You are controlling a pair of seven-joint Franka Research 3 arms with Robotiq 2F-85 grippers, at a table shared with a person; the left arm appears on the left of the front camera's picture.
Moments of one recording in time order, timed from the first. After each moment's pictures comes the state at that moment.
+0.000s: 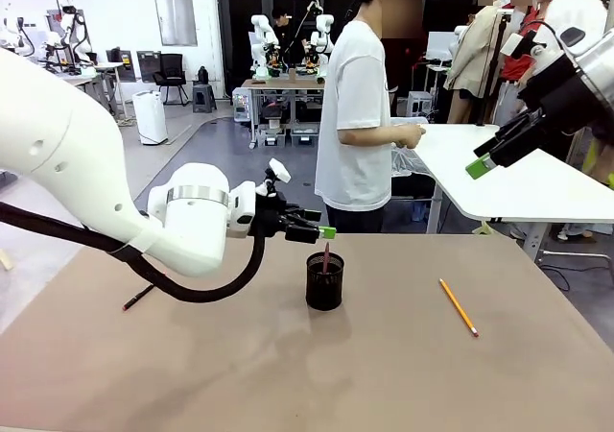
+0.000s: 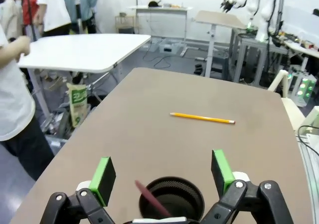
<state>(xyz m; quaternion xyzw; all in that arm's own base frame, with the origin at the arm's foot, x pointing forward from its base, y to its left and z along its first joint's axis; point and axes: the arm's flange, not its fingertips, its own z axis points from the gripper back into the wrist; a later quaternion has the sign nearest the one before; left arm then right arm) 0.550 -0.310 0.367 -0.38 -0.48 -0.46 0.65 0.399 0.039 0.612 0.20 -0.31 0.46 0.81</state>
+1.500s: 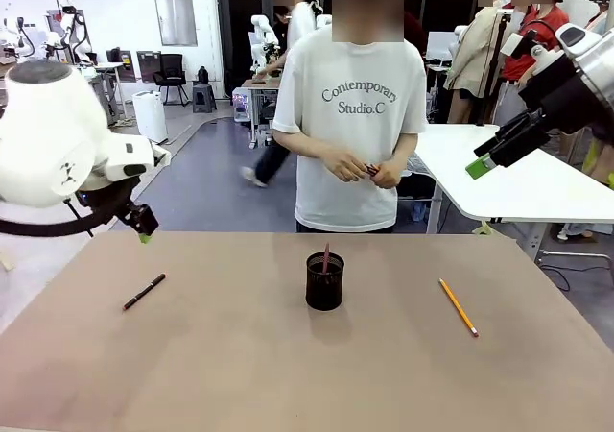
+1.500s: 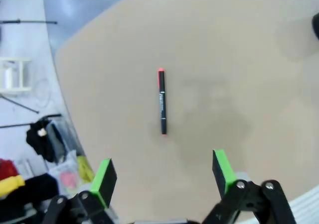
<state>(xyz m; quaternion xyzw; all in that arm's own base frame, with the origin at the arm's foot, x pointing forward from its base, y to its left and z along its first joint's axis) 0.449 -0.103 0.491 0.09 -0.21 -0.20 0.95 0.399 0.039 0.612 0.20 -0.31 0.46 0.81</state>
